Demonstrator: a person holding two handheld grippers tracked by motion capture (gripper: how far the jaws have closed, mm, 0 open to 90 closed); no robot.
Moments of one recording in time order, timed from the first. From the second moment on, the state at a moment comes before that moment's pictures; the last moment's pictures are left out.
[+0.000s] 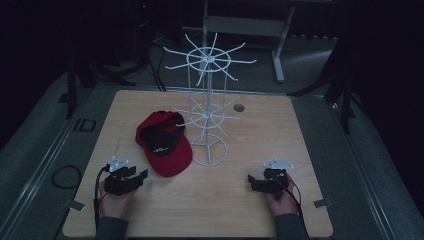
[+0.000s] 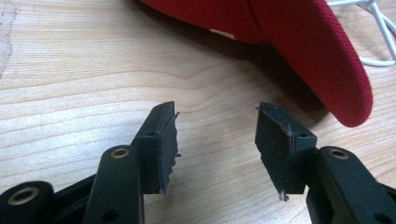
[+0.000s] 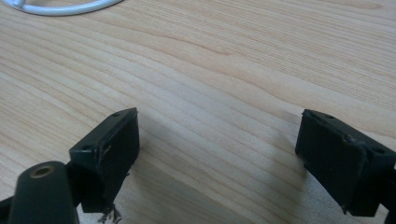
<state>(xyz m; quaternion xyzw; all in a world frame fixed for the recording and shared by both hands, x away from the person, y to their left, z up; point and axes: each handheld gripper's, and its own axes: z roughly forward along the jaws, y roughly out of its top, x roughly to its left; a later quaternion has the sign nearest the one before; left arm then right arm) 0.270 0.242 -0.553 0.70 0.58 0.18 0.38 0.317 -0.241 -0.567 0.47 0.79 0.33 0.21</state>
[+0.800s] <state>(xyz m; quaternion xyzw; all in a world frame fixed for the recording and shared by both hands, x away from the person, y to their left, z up) 0.262 0.230 -0.541 0.72 0.54 0.14 0.41 0.317 -0.241 -0.567 0.47 0.79 0.33 0.21</state>
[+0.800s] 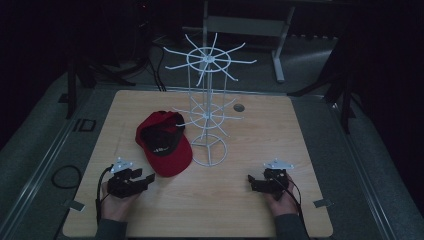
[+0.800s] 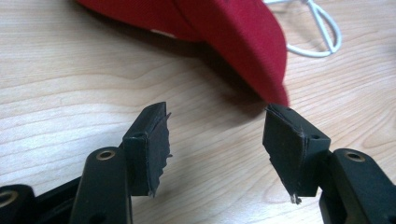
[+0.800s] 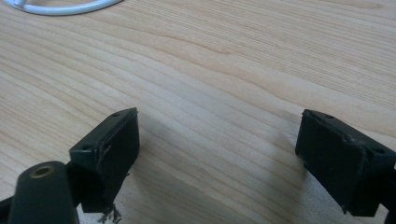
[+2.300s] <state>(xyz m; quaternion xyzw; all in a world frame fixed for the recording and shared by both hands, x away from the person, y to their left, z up) 0.326 0.202 -0.561 0.65 0.61 0.01 0.45 0.317 -0.241 -0.567 0.47 0.79 0.33 0.21</state>
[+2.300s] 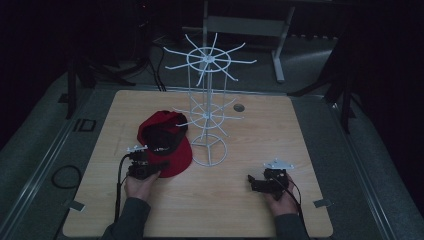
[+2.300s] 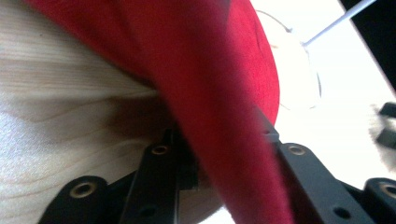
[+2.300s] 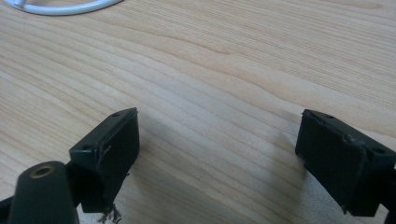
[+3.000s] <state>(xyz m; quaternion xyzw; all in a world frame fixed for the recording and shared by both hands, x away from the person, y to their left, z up) 0.322 0.211 -0.547 0.61 0.62 0.01 0.50 0.317 -0.241 -0.567 0.47 0.79 0.33 0.21</state>
